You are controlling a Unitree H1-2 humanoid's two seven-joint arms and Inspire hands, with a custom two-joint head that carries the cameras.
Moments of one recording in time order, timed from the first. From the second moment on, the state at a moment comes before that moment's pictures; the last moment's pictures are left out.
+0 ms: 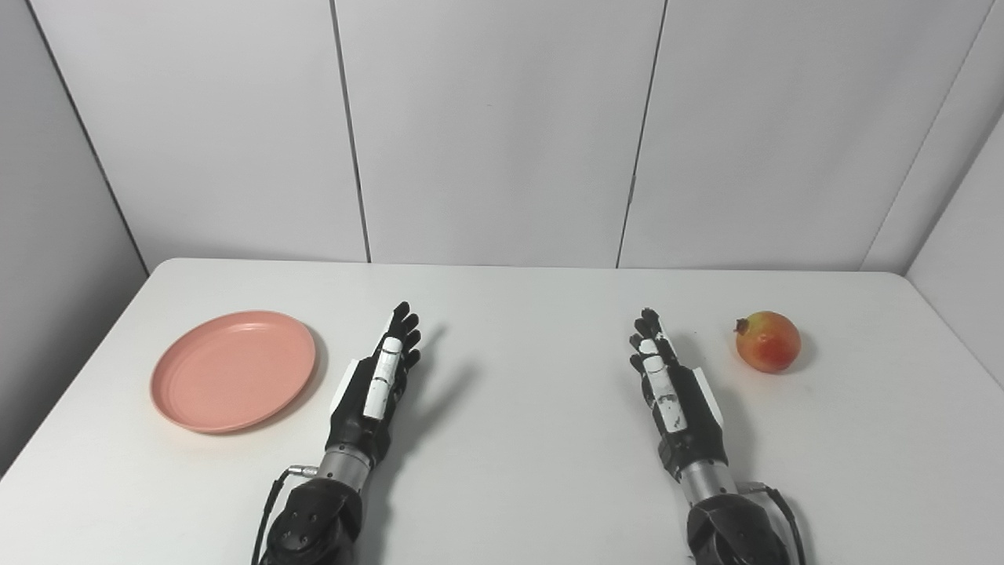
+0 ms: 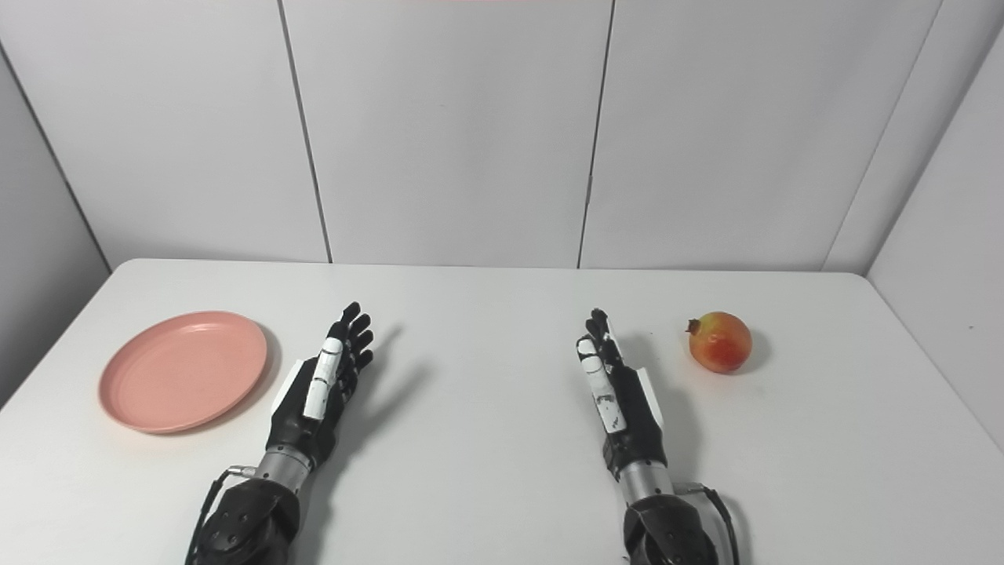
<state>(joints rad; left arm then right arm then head) -0.28 0.01 0.01 0.28 -0.11 -0.05 -0.13 -0.27 0.01 0.00 0.24 0.07 -0.07 0.07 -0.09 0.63</state>
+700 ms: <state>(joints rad) -0.28 0.01 0.01 0.28 -0.11 -0.05 -0.13 -0.27 0.01 0.01 0.24 0.06 -0.07 0.06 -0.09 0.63</state>
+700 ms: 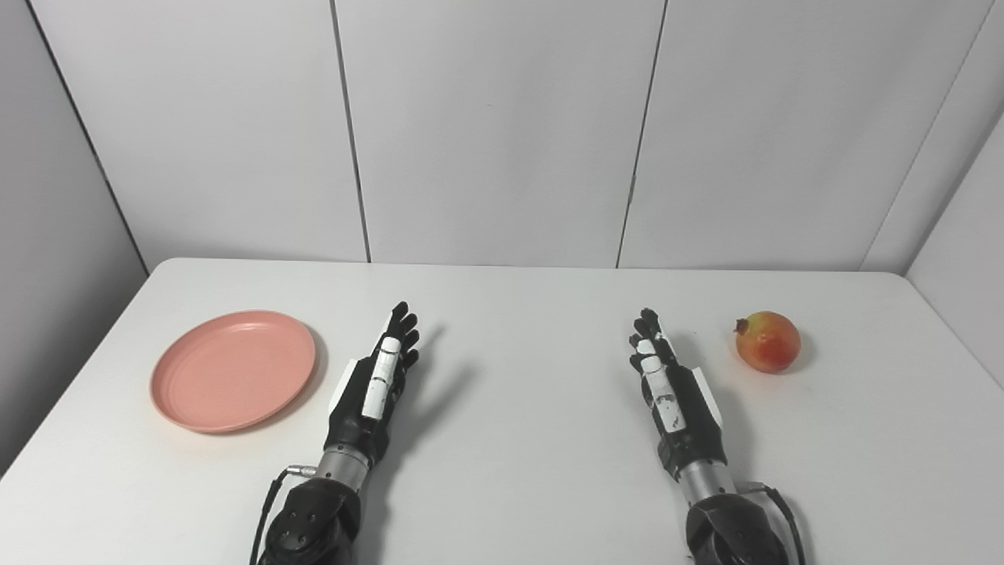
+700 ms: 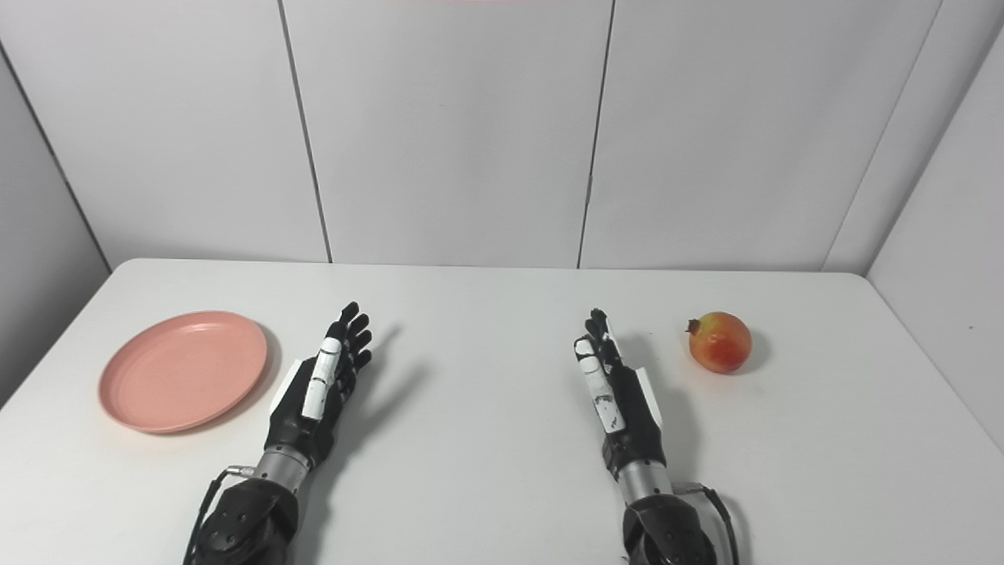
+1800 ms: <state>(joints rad) -0.33 -0.08 -0.04 0.38 0.00 -0.13 -0.02 -0.27 -0.08 -0.04 0.28 0.18 -0.12 0.17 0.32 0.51</state>
